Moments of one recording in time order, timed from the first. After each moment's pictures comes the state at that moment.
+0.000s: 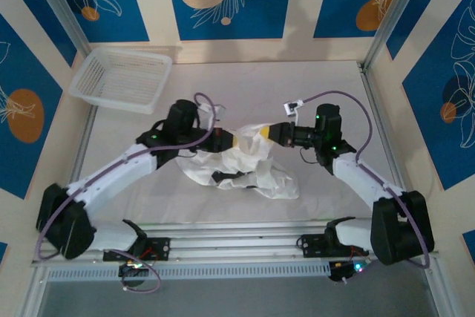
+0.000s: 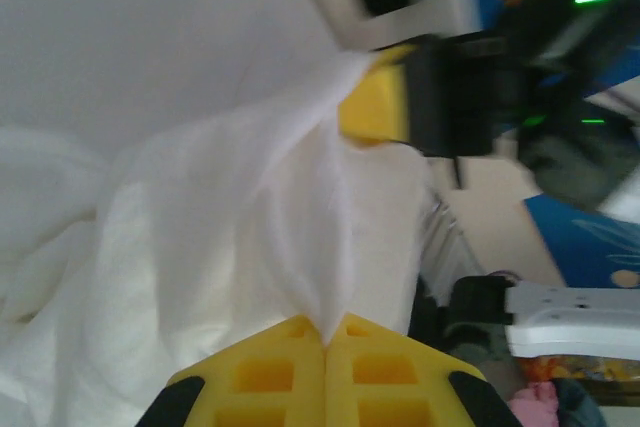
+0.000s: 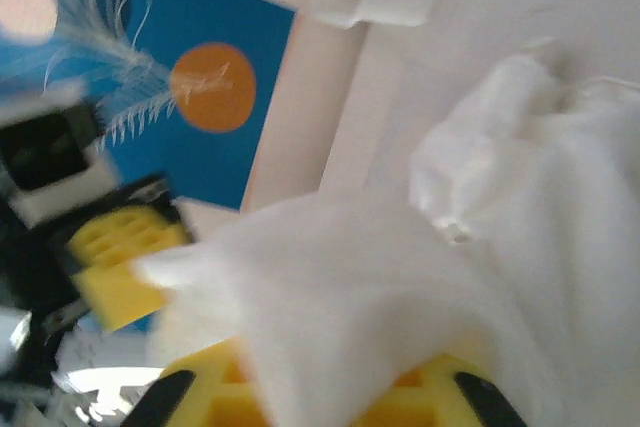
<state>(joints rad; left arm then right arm) -0.61 1.22 0.98 -0.22 0.63 -0.59 0.15 1.31 0.66 0.25 -1.09 0.87</state>
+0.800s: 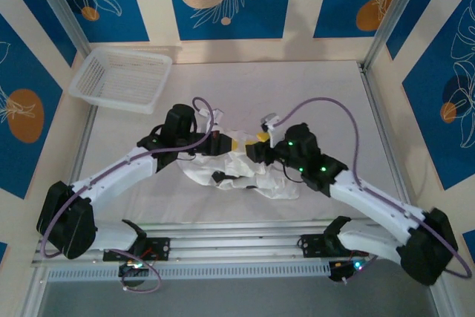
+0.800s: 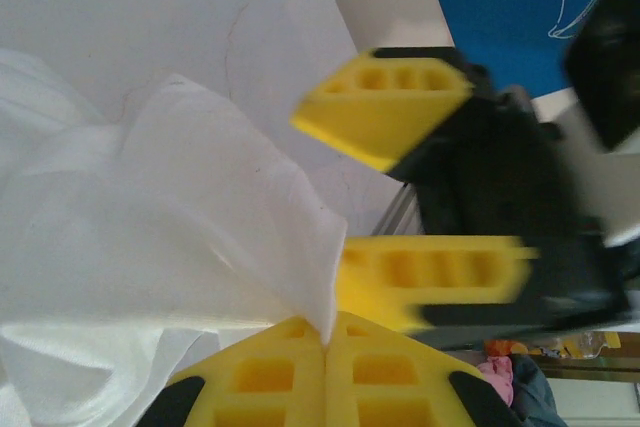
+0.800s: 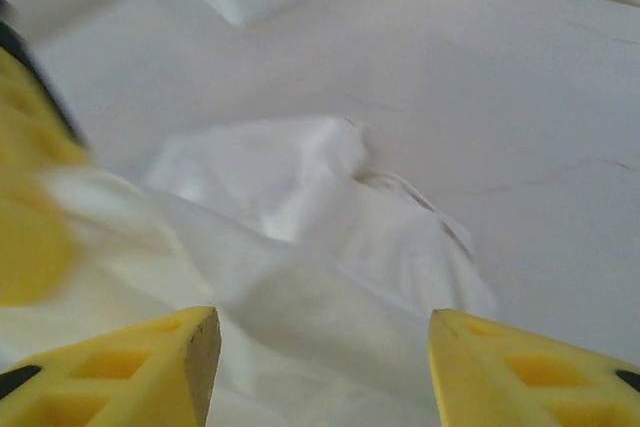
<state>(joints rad) -0.61 1.32 0.91 -0.13 0.71 -0.66 0.72 1.13 0.68 -0.04 -0.01 0.06</state>
